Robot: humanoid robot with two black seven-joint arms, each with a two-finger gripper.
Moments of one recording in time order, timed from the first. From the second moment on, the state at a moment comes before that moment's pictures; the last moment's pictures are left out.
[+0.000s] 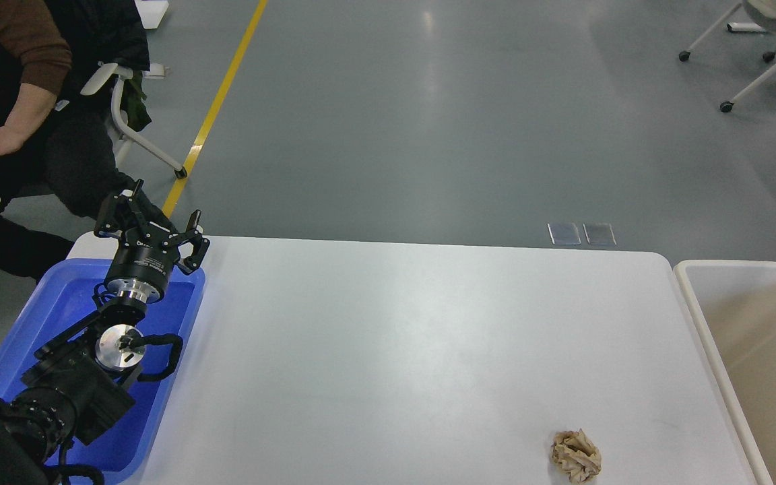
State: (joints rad) left arm -0.71 0.21 -0.76 -0.21 -0.11 -0.63 -0.56; right arm 0.83 -0.61 0.16 0.12 -0.08 -0.05 0.06
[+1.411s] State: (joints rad) left arm -0.71 0.21 -0.76 -0.21 -0.11 -0.63 -0.56; right arm 0.62 -0.50 0.79 0.76 -0.15 0.10 0.47
